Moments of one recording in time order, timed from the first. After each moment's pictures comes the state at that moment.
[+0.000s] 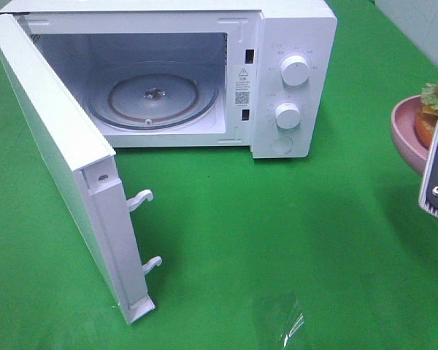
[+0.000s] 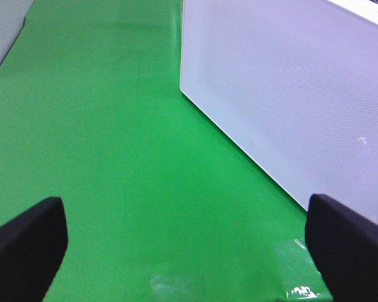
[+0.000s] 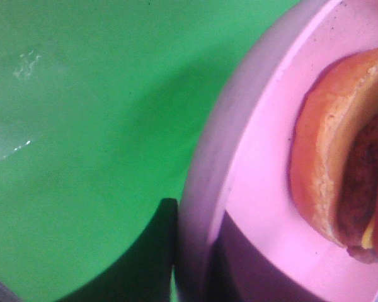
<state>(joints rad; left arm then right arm) 0.09 0.00 -0.52 -0.17 1.09 0.11 0.66 1.01 -0.56 -0.69 0.86 -0.06</state>
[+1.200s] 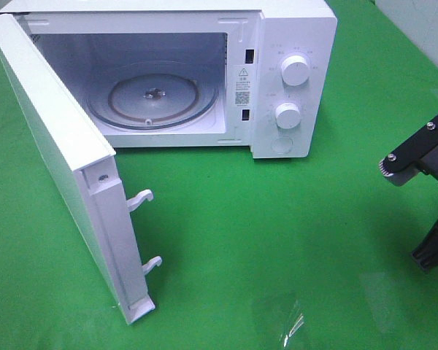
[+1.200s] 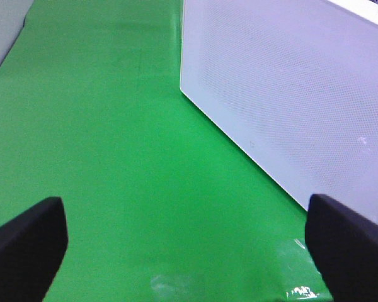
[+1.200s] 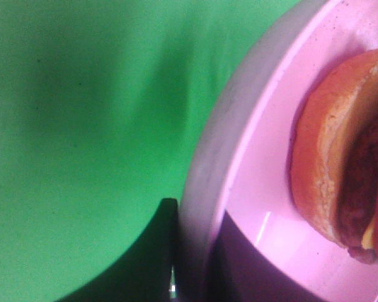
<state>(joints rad) 0.09 0.00 -0.52 -0.17 1.09 0.11 0.64 1.45 -0.61 -0.83 1.00 0.84</state>
